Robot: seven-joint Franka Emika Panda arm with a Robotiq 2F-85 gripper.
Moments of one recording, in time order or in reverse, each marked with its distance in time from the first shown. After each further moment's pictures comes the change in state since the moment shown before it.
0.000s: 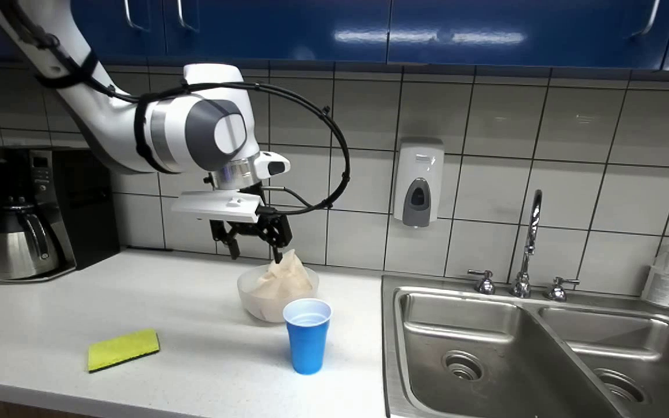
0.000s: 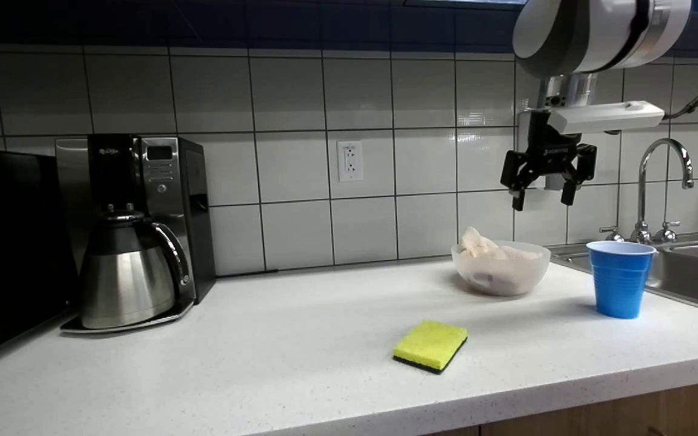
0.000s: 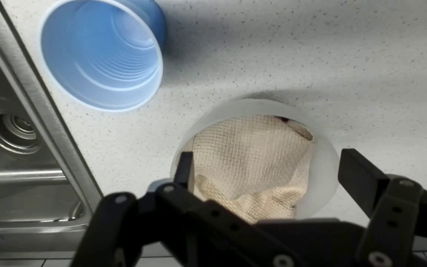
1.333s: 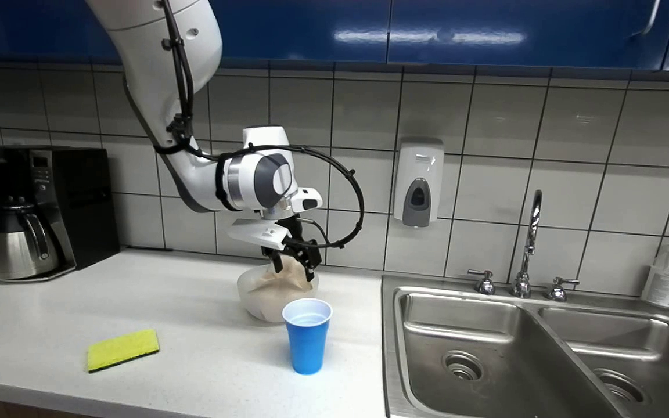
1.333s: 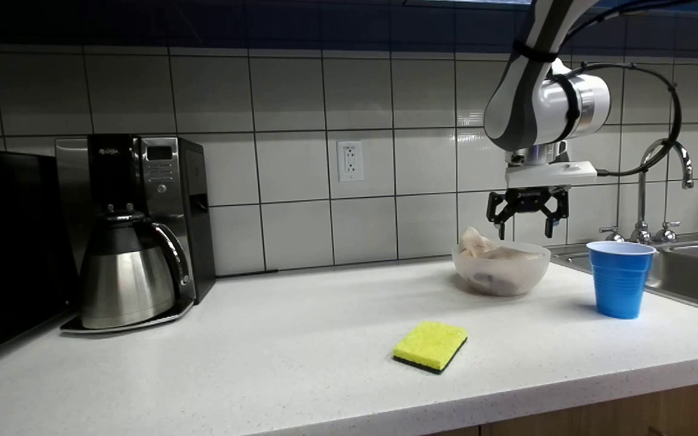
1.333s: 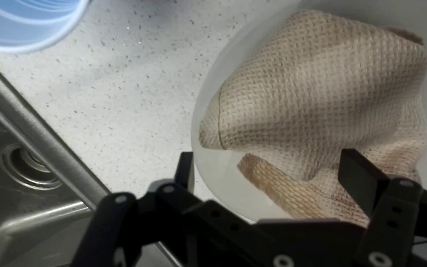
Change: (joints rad) arm 0.005 0.458 -0.045 0.373 -0.017 0.050 0.290
